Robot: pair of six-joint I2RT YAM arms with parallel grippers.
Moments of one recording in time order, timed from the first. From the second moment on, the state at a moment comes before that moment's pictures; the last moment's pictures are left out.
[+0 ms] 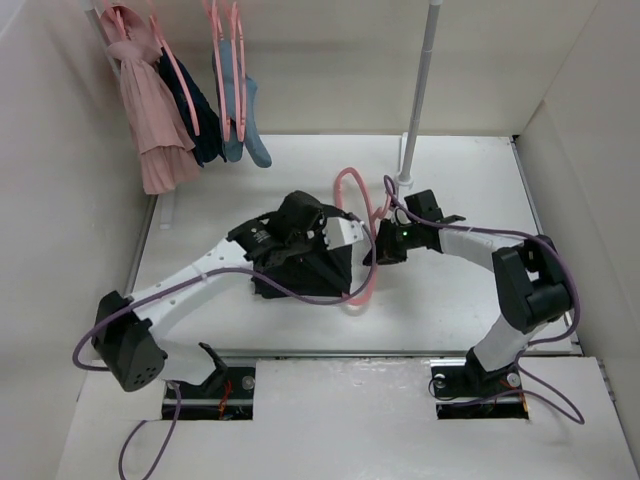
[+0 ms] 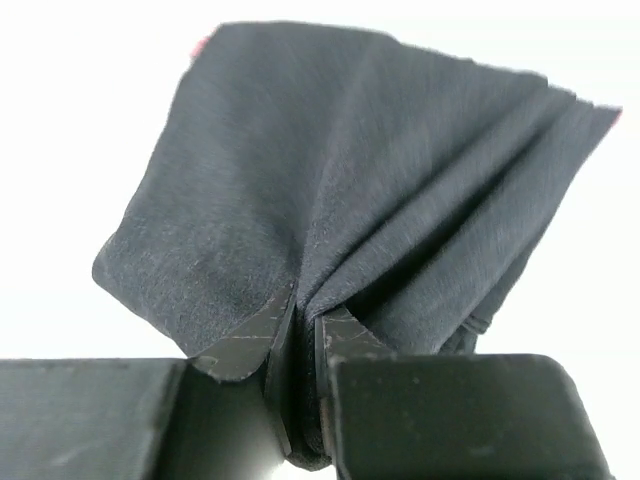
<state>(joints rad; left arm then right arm) -0.80 1.35 1.09 -0.56 -0.04 0.67 0.36 1.67 0.94 -0.26 -0.62 0.52</state>
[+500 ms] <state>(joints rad) -0.80 1.03 0.79 -0.64 -0.11 0.73 0.36 1.77 0.97 -0.21 -0.70 0.58</state>
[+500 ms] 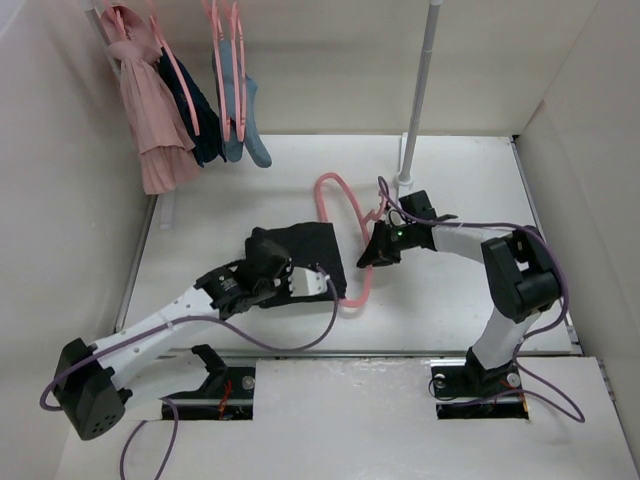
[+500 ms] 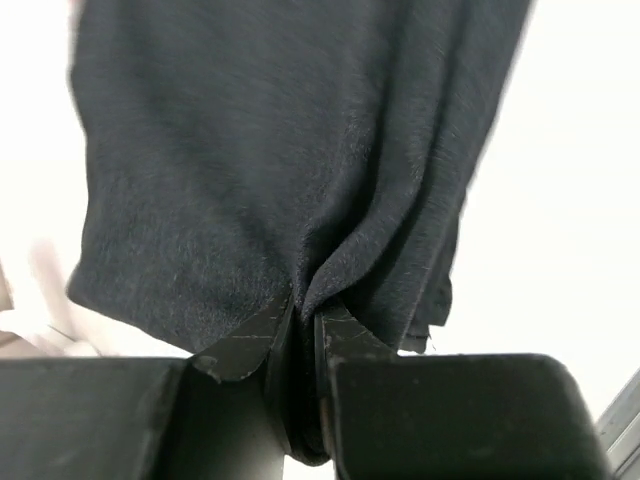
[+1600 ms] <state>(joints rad) -0.80 1.45 1.62 -0.80 0.48 0.29 0.62 1.36 1.58 -0.74 -0.10 0.72</state>
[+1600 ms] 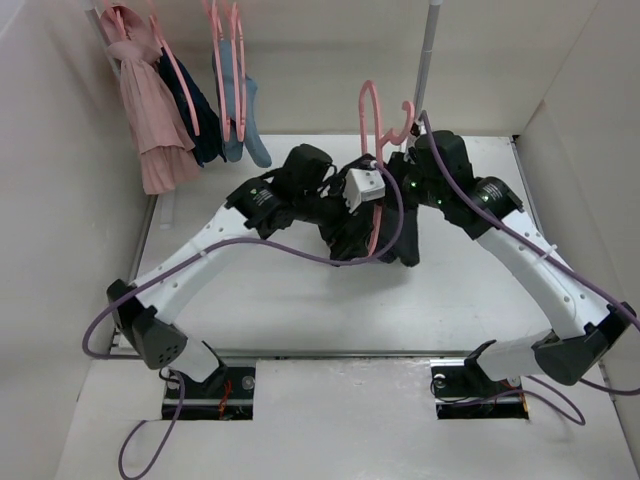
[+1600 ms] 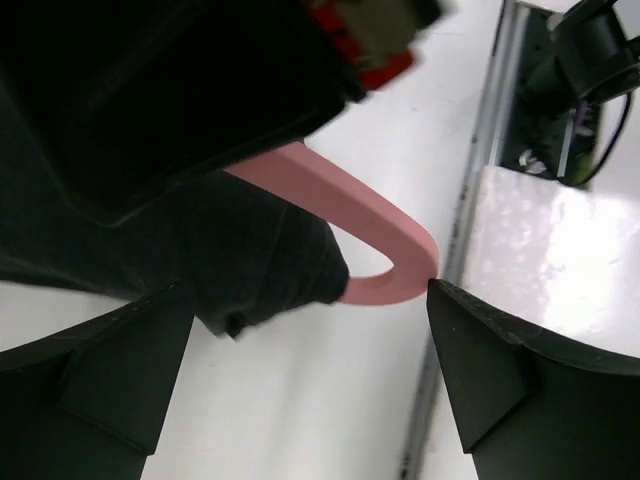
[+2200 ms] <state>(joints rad) -0.78 1.50 1.61 -0.72 0.57 0.00 0.67 1.42 1.59 -0.73 -0.02 0.78</state>
